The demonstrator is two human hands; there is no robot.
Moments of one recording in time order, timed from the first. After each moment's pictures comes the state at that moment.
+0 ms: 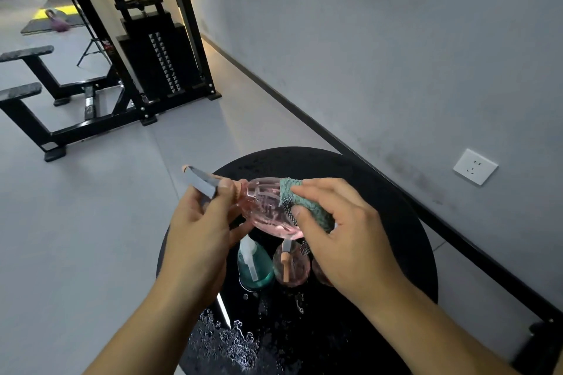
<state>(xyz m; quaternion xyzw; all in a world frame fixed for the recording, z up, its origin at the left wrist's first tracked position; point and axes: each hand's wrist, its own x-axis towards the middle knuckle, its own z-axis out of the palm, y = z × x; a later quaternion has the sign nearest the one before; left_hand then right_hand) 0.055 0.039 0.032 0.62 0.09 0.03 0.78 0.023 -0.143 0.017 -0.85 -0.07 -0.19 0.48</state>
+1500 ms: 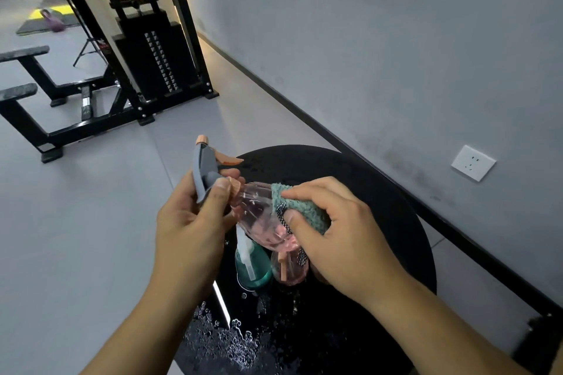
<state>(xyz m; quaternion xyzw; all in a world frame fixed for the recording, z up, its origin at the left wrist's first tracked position) 0.055 0.045 0.026 0.67 0.00 0.11 0.73 0.021 -0.147 0.026 -0.85 -0.07 -0.12 0.51</state>
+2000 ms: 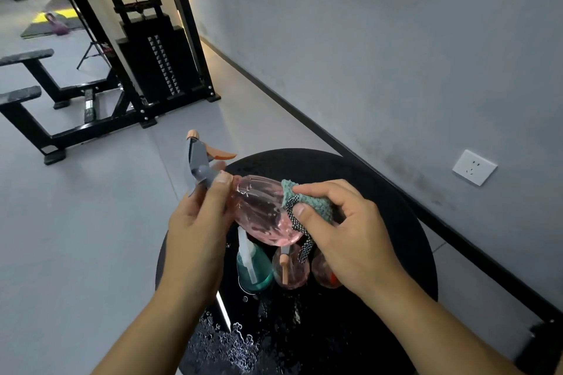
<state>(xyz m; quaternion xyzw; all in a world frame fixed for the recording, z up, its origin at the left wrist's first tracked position) 0.053 0.036 0.034 0.63 0.05 0.08 0.77 0.027 -0.147 0.023 -0.78 -0.02 -0.12 0.61</state>
